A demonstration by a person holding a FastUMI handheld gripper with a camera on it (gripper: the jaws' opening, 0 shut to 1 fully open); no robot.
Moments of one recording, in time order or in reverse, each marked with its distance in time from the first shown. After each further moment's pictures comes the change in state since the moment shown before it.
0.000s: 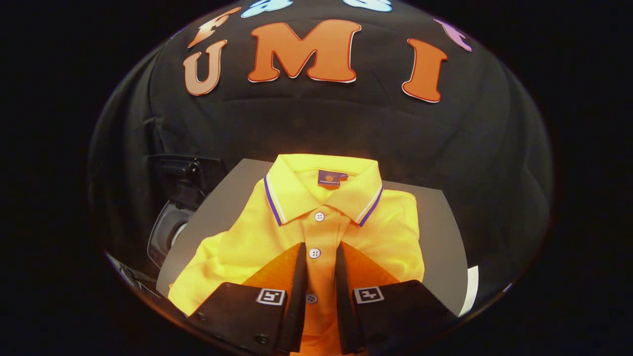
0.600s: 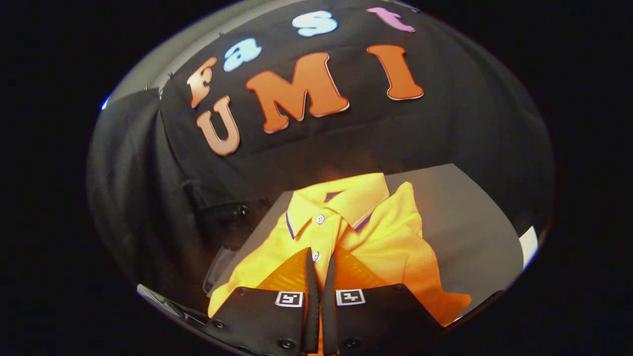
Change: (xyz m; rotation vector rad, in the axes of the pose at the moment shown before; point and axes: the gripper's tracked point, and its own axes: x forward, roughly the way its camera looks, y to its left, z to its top) arm -0.006 0.047 0.042 0.310 -0.383 0.294
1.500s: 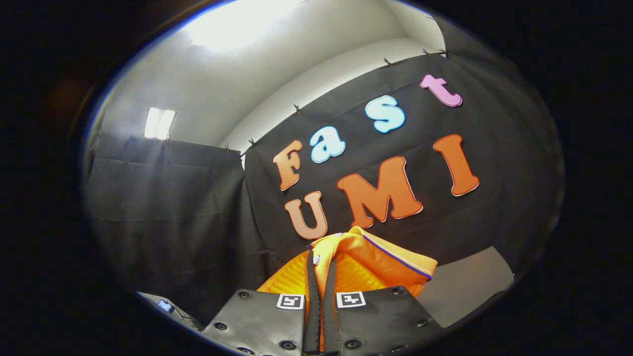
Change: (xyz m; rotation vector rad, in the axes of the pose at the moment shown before) arm -0.137 0.195 0.156 -0.120 -0.450 0.368
